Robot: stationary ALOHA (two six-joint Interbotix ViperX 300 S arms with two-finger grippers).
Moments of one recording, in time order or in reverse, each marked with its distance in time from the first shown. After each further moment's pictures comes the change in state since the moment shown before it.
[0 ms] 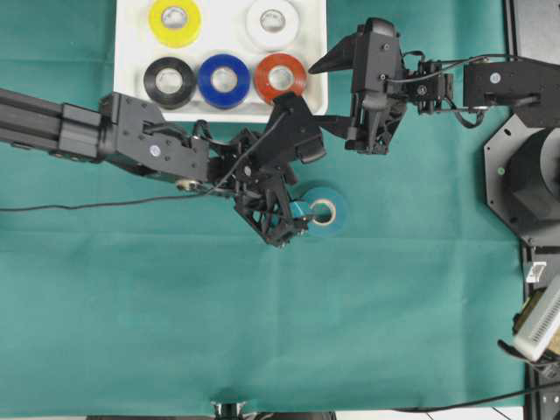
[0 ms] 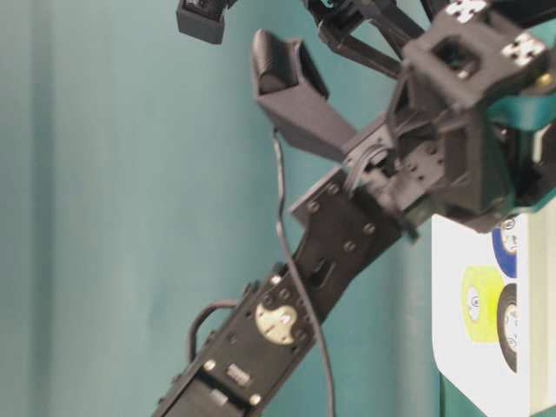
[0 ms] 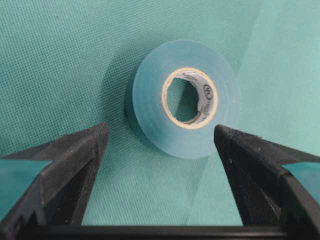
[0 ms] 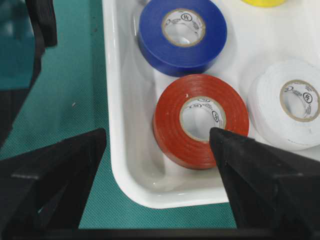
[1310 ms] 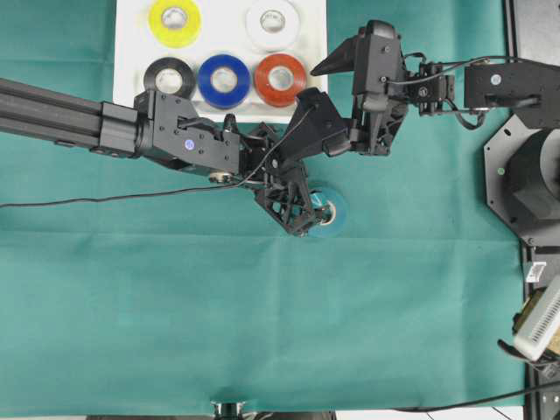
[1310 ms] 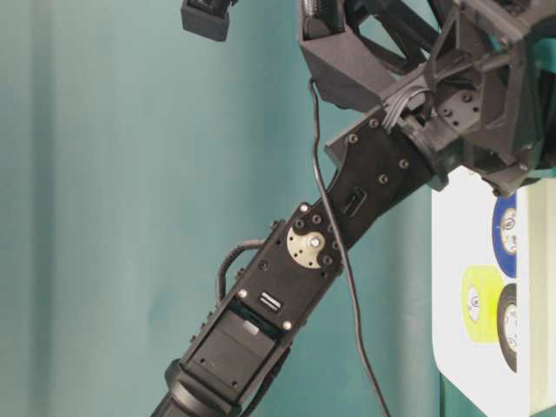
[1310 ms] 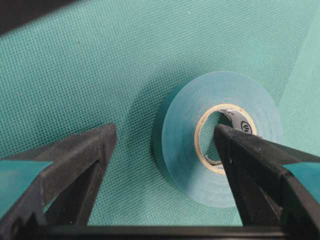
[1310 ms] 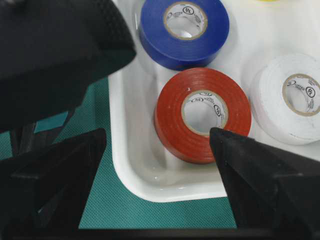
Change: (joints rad) left arm 0.034 0.097 -0.138 0.008 0.129 0.003; right arm 0.002 0.000 0.011 0.000 0.000 0.000
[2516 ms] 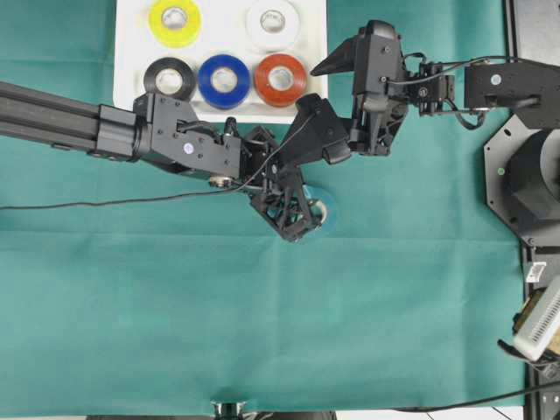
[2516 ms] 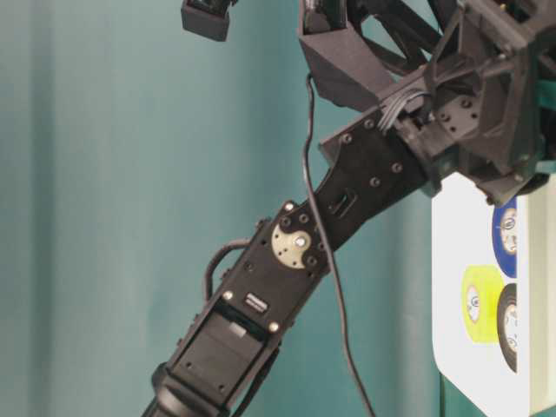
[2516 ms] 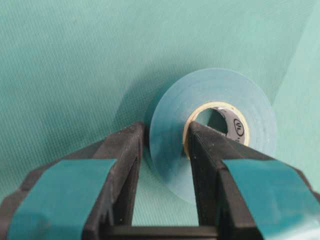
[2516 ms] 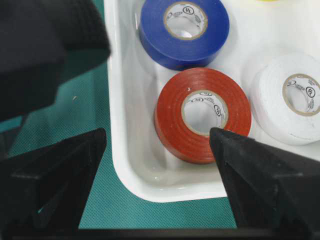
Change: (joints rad) left arm -0.015 -0.017 -0.006 0.000 0.086 0.005; right arm 0.000 0.000 -0.002 0.000 -0.002 0.000
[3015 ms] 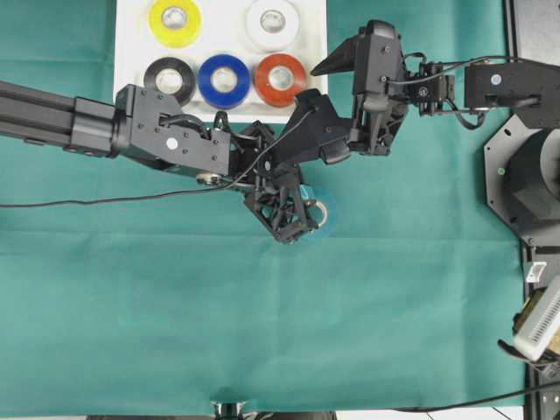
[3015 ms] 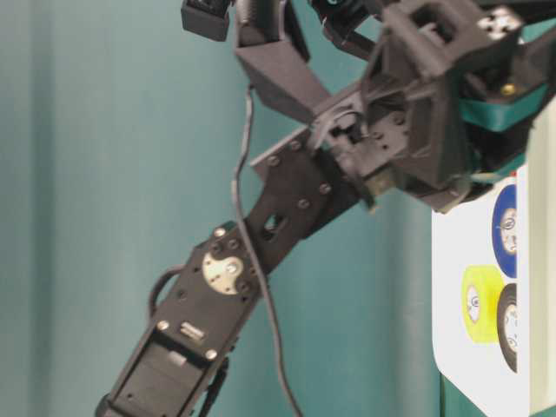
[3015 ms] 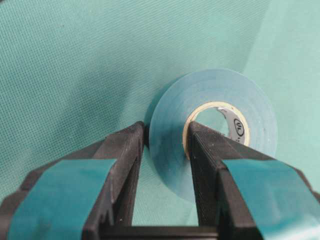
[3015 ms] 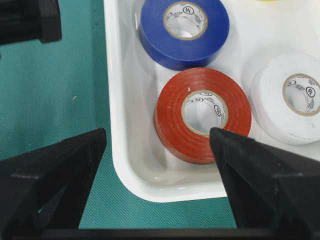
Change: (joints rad) left arm -0.011 -0.091 0.031 0.000 0.003 0.040; right arm 0.000 0.000 0.002 0.000 0.000 0.002
